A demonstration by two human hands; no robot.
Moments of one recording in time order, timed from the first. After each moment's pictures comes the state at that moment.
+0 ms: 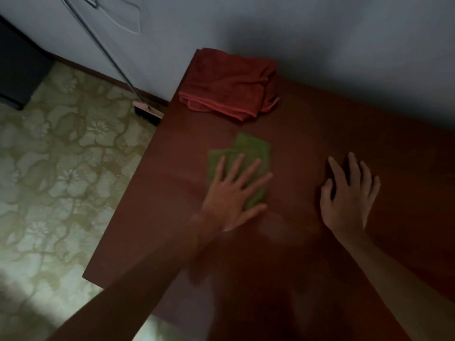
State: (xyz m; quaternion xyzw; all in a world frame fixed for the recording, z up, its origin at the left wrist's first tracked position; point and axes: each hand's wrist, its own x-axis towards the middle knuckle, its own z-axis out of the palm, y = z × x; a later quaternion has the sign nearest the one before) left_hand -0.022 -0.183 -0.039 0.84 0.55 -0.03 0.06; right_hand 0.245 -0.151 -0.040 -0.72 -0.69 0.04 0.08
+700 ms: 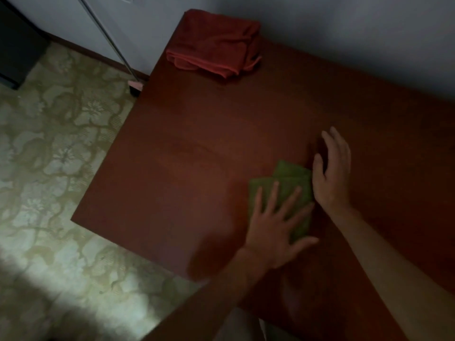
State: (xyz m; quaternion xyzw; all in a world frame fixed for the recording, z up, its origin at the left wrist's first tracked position) left_hand 0.146 -0.325 -0.028 0.79 0.59 0.01 0.18; right_hand 0.280 -0.198 -0.029 -0.63 -0.70 0.20 0.26
